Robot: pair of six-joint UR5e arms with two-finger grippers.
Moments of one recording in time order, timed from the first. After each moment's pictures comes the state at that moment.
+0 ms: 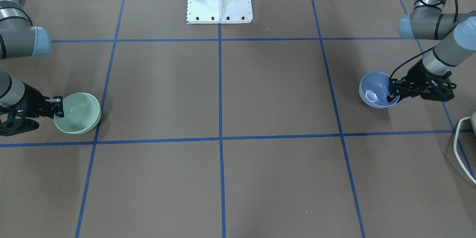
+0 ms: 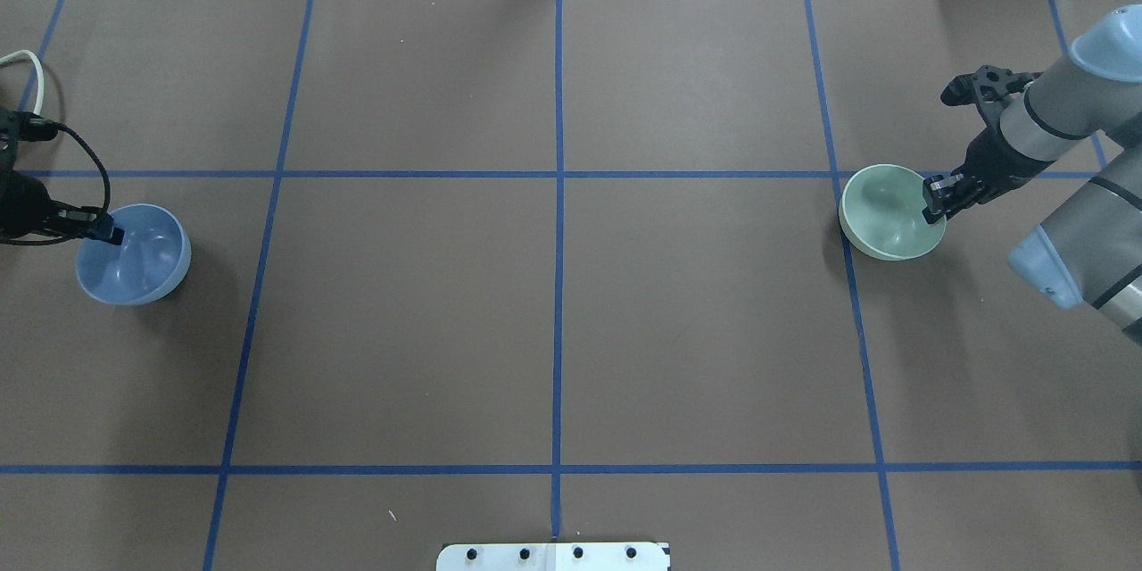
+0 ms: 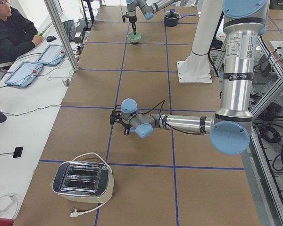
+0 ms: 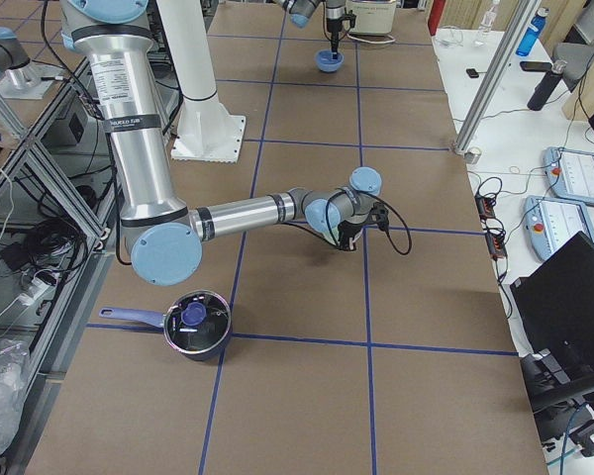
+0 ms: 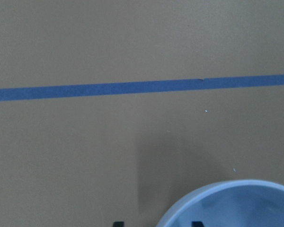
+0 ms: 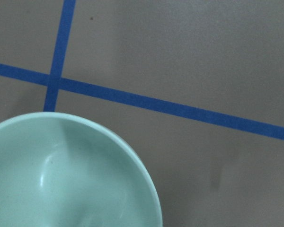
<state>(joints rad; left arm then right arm) -1.00 -1.58 -1.50 -2.37 -2.21 -0.80 1.01 -1.38 1.53 -1.28 2.29 0.51</state>
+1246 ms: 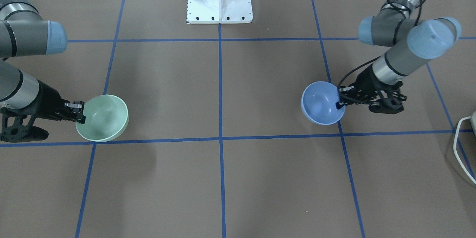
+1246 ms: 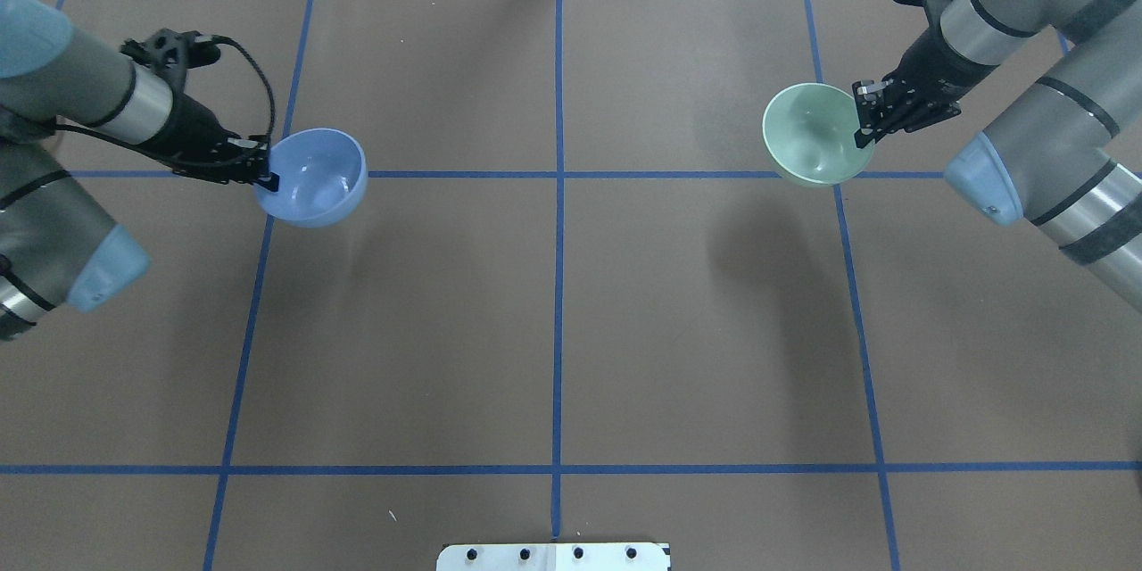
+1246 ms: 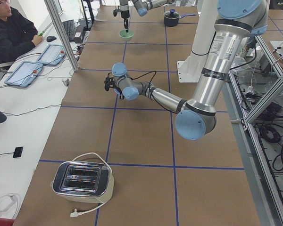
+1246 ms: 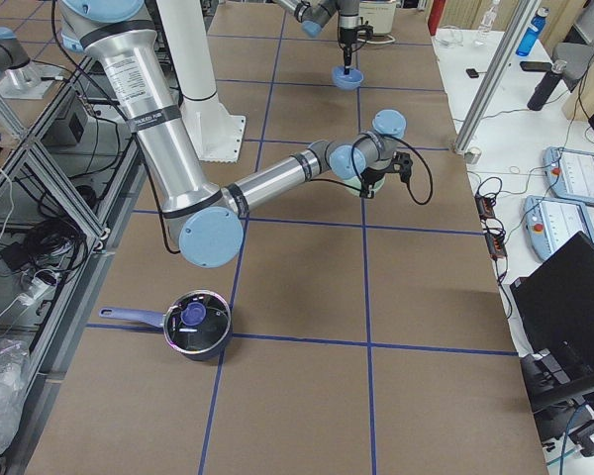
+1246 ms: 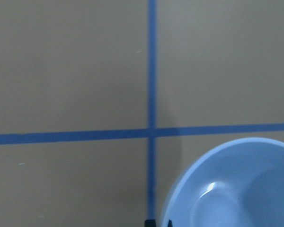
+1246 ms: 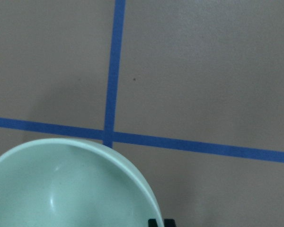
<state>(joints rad) -0.87 -1.94 -1.59 -2.09 -2.23 -1.10 1.04 -1.14 1.61 -1.45 2.36 0.81</state>
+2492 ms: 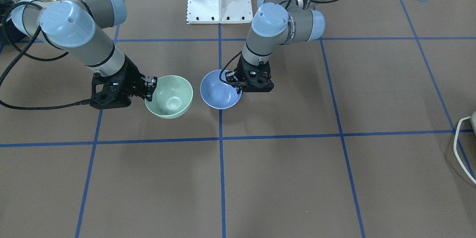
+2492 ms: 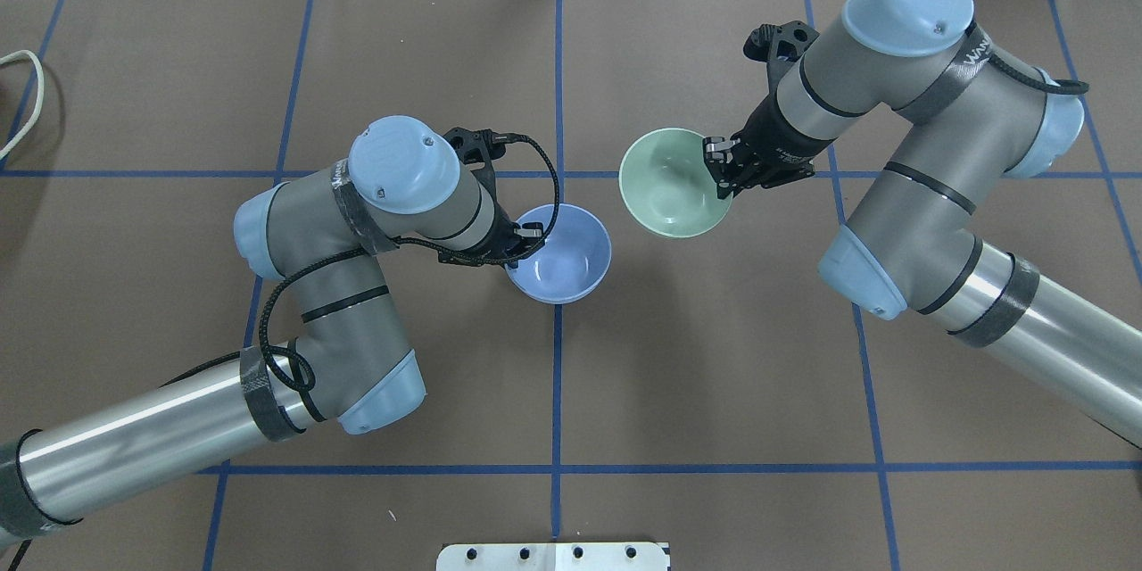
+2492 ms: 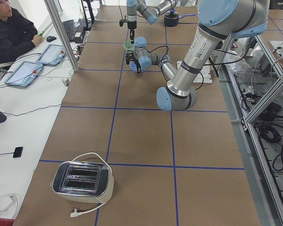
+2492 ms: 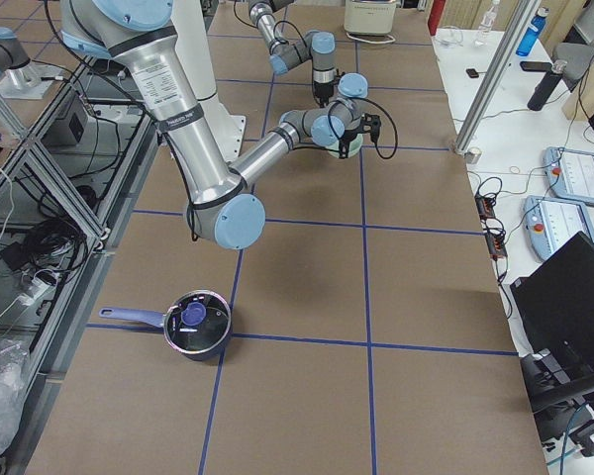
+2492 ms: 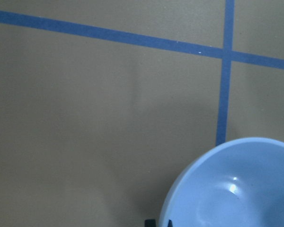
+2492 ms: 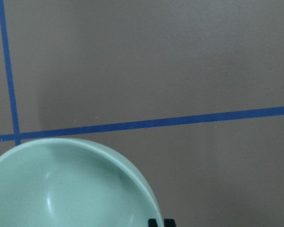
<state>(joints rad) -0.53 -2.27 -1.52 -1.88 -1.91 -1.36 0.79 -1.07 1.71 -1.39 2.20 1.08</state>
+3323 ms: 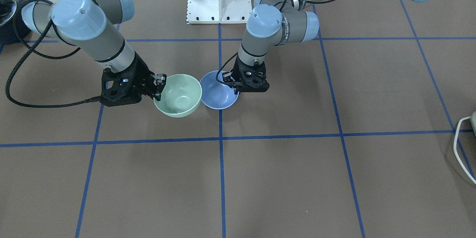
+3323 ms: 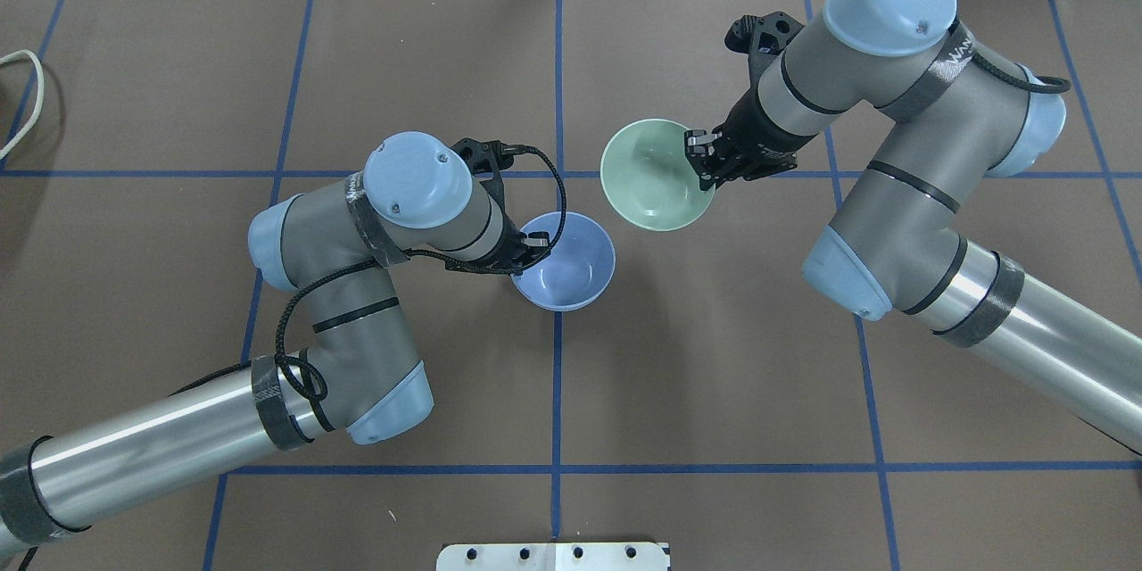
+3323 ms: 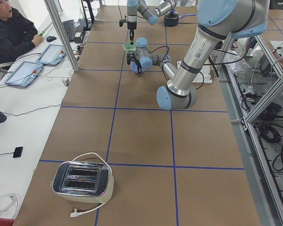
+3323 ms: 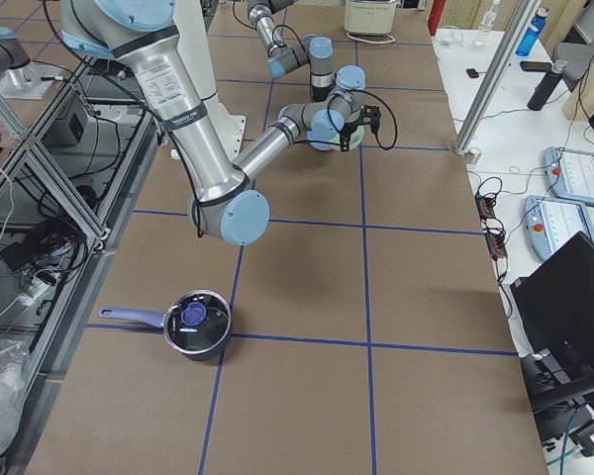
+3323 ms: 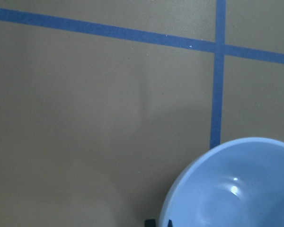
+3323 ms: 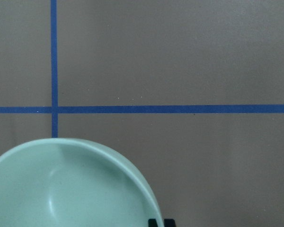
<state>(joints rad) -0.51 -2.28 -1.50 -1.90 -1.88 -1.35 0.79 -1.04 1.71 -1.38 2.16 1.09</state>
